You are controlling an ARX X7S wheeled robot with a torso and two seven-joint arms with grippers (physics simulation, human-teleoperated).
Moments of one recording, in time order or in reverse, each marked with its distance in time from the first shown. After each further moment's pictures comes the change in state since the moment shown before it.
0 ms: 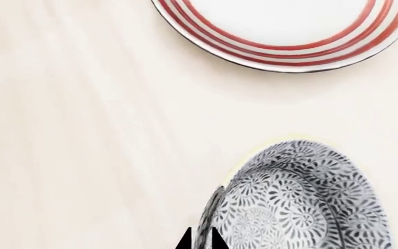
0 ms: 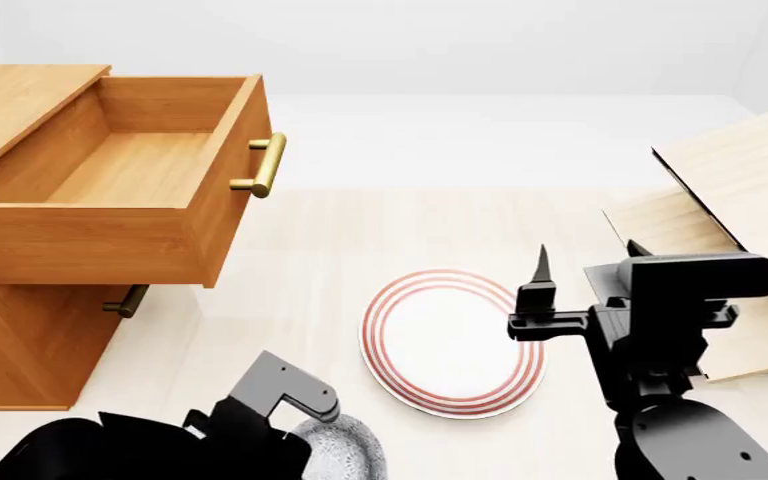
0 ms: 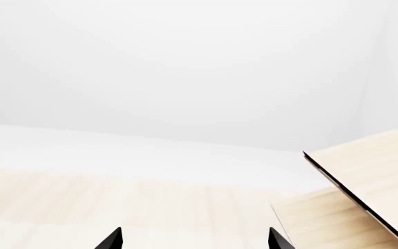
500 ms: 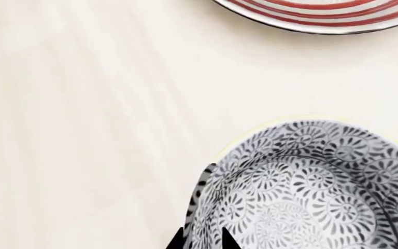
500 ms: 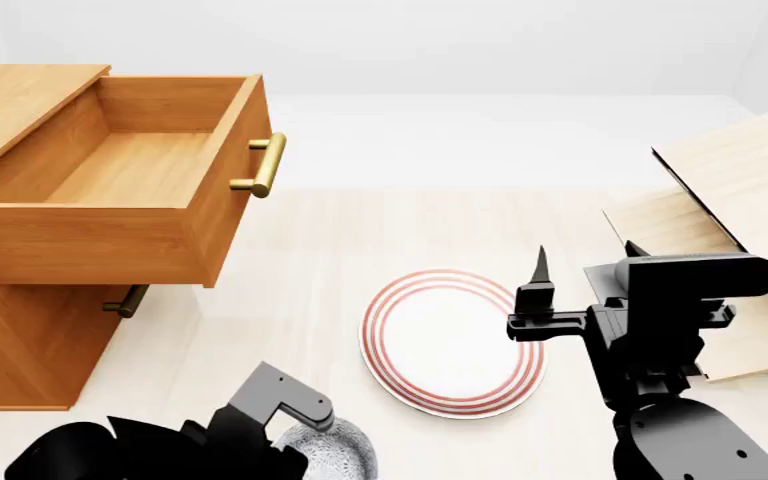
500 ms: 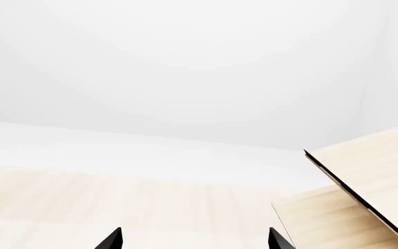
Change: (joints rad) left arm 0.004 0.006 0.044 -0.083 0.079 0.010 0.062; right arm 0.002 -0.005 -0.004 0.015 -0.011 -0.005 -0.010
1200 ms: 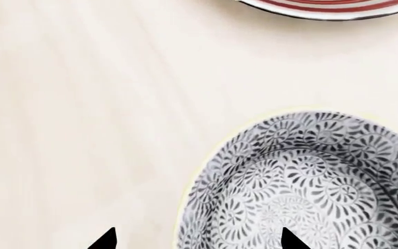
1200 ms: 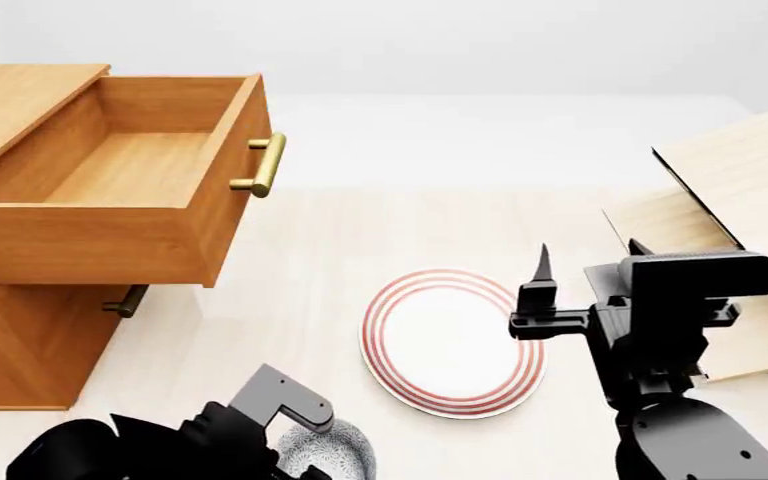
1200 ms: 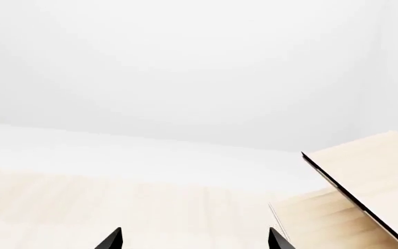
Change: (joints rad) left arm -0.008 0.007 -0.001 0.000 0.014 -0.040 -0.001; right arm 0.001 -0.002 0.009 -0.012 -0.005 0.011 -0.002
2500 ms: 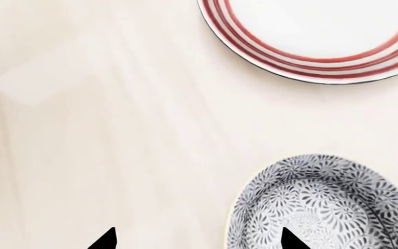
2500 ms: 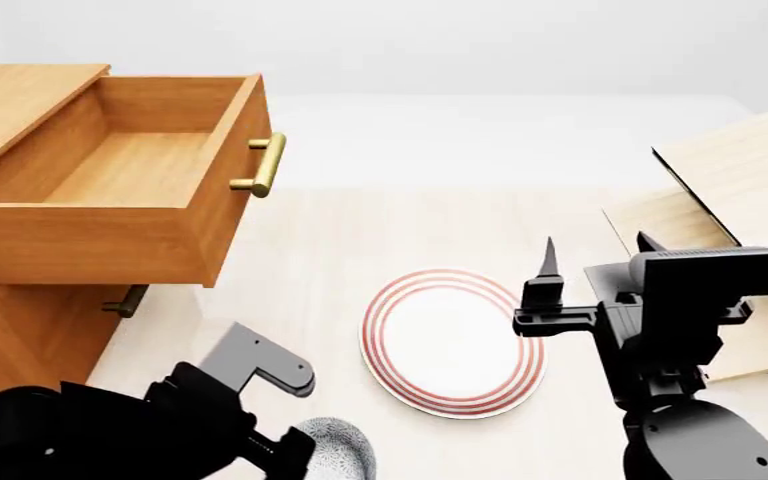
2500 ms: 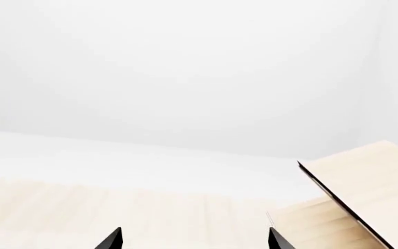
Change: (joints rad) left arm -0.050 -0.022 -0.206 0.137 -0.176 -0.183 -0.178; right arm 0.000 -0.003 0.030 -0.061 0.007 0.040 0.000
